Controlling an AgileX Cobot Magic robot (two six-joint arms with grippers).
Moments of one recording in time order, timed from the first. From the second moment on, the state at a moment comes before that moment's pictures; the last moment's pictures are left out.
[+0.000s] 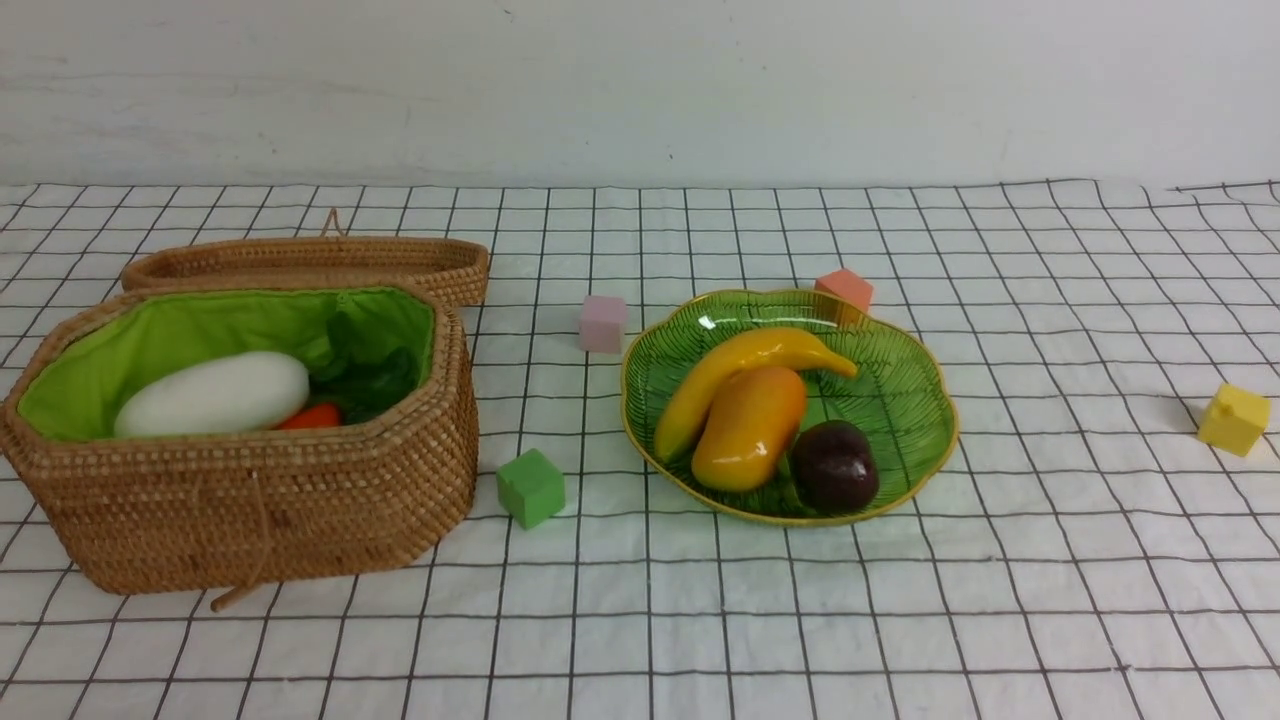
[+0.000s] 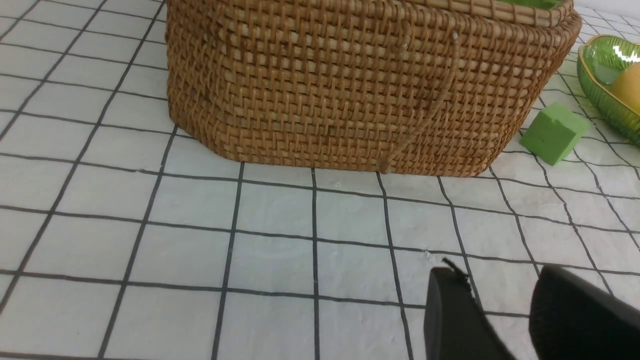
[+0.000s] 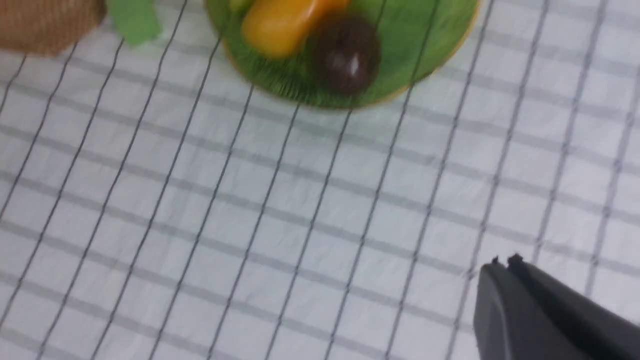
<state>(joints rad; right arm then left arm) 0.15 0.96 -1.17 0.17 1.05 -0.17 -0.12 -0.02 0.03 0.06 0.36 -0.29</state>
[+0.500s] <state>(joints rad) -0.10 0.01 -0.17 0.08 0.45 -0.03 -0.12 -0.02 0.03 0.06 0.36 -0.29</state>
